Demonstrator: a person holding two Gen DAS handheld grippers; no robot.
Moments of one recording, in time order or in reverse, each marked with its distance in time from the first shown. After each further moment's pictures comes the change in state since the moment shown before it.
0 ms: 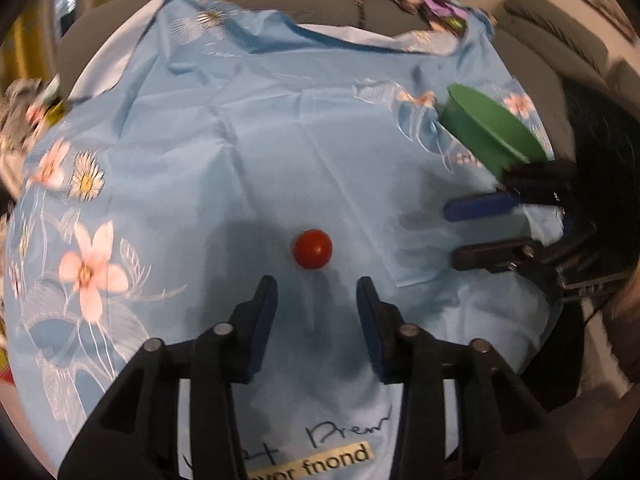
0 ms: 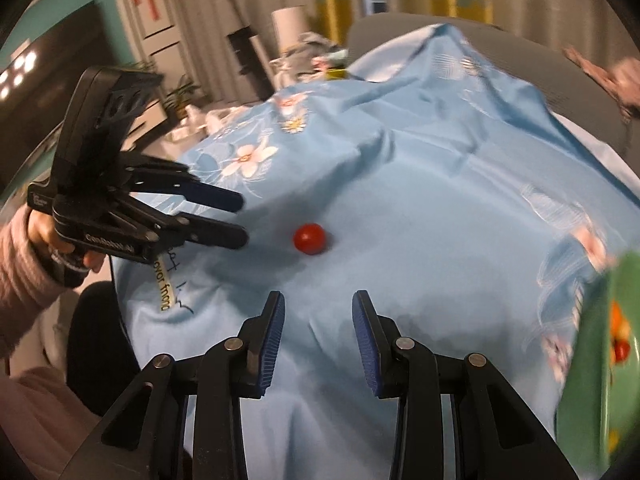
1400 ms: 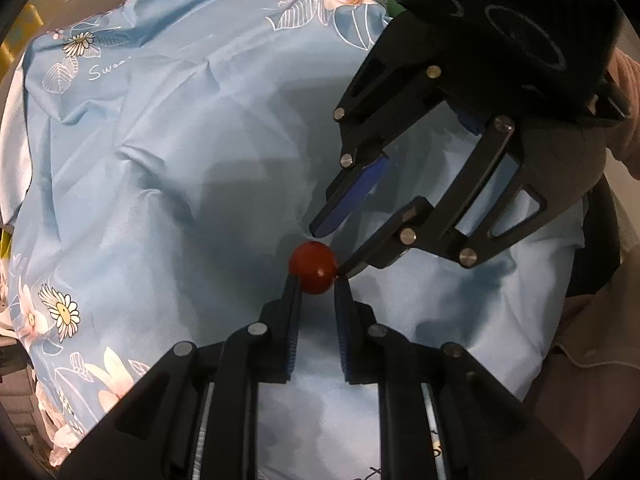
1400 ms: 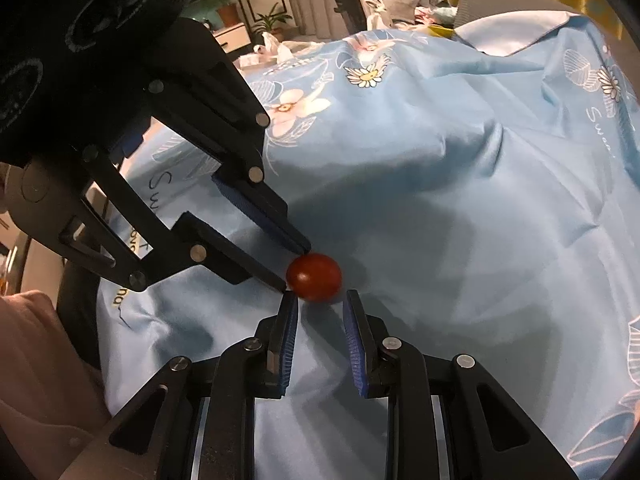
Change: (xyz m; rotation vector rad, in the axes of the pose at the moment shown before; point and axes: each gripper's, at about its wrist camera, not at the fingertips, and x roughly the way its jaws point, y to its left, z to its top) left arm 0.061 -0.001 0.047 0.434 0.325 -0.036; right arm 0.093 -0.021 0.047 -0.276 0.213 0.240
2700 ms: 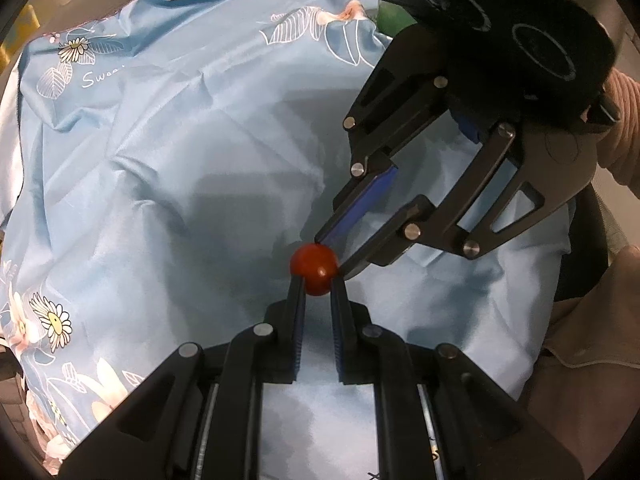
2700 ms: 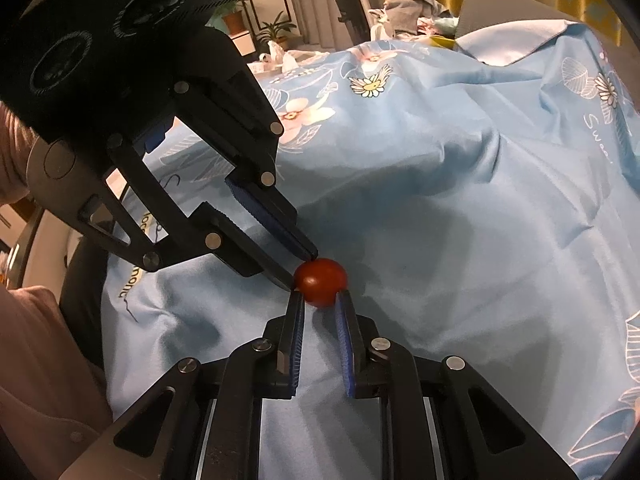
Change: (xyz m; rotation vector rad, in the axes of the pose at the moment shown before) left arm -0.007 0.005 -0.001 0.003 -0.050 -0.044; right arm -0.016 0.005 -0.010 -0.004 -0.041 -0.009
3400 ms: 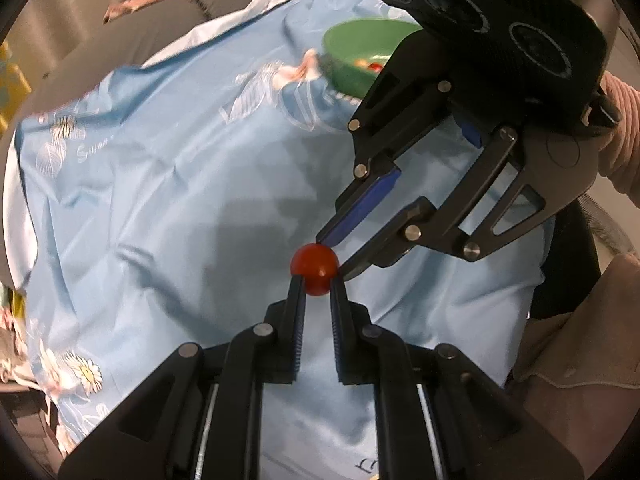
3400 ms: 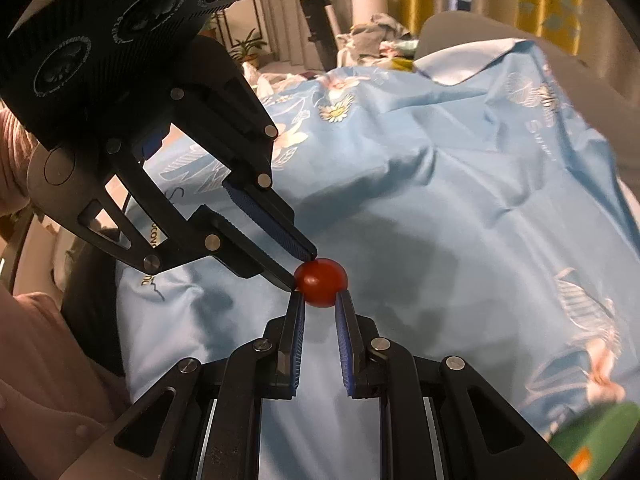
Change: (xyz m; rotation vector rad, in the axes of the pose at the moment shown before) left arm -0.038 -0.052 0.043 0.120 -0.080 0.038; right arm -0.074 0.012 -0.021 0.050 -0.059 -0.135
